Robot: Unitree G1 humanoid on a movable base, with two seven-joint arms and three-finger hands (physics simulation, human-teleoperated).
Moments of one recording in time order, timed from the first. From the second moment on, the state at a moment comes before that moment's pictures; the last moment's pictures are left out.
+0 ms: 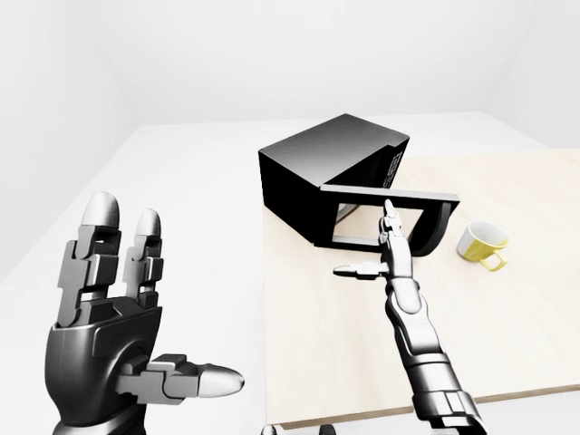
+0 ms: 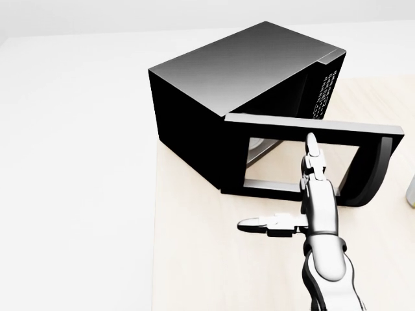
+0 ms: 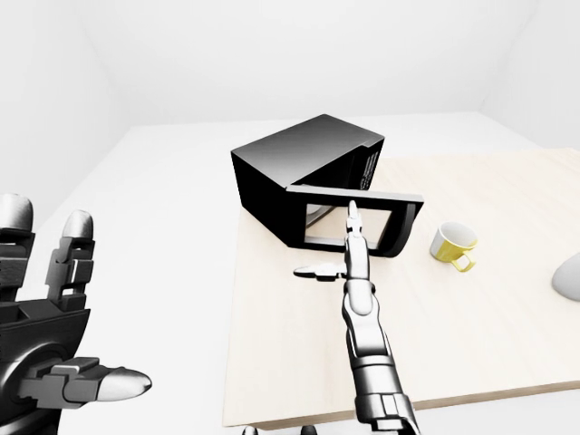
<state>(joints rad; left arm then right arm) 0.43 -0.11 0.20 -1.02 -0.28 0.09 -0.30 -0.23 -0.06 -0.07 0.26 -0.07 -0.09 -0.10</state>
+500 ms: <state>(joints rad) 0.43 -0.11 0.20 -1.01 -0.28 0.09 -0.30 -0.53 -0.14 -0.10 0.71 -0.02 -0.09 -0.11</state>
